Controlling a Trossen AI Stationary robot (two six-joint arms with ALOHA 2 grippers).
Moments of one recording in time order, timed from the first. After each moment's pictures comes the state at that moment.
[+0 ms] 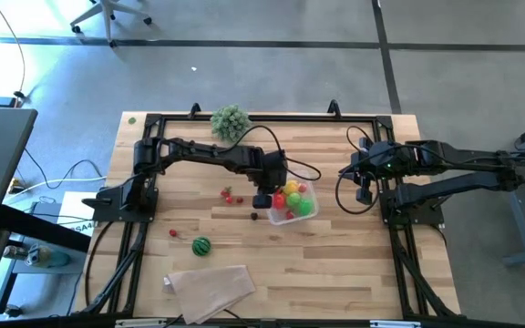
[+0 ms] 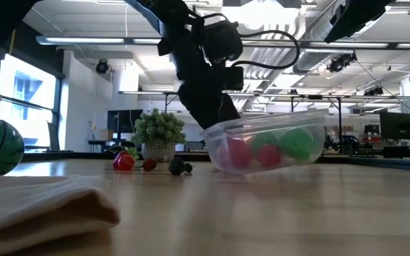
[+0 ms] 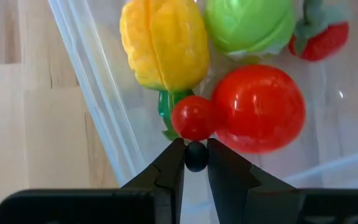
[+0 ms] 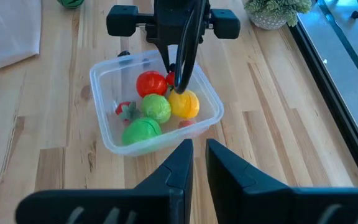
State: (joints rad) left arm 0.26 2.05 1.50 -0.62 0.08 0.24; right arm -0.02 0.82 0.97 -0.90 0.14 0.03
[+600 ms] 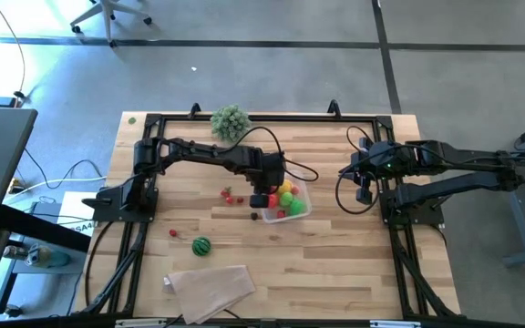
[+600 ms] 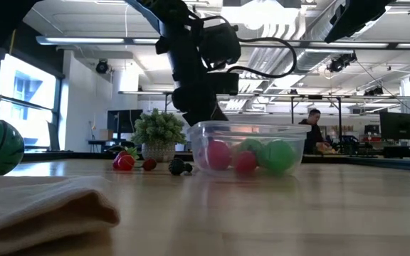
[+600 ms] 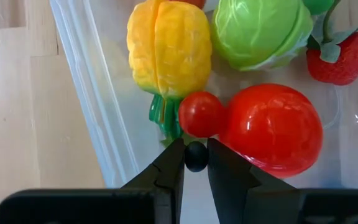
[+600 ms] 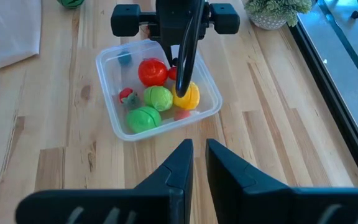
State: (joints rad) left arm 0.26 2.05 1.50 -0.68 0.03 0.23; right arm -0.02 0.83 0.97 -0.90 0.14 0.03
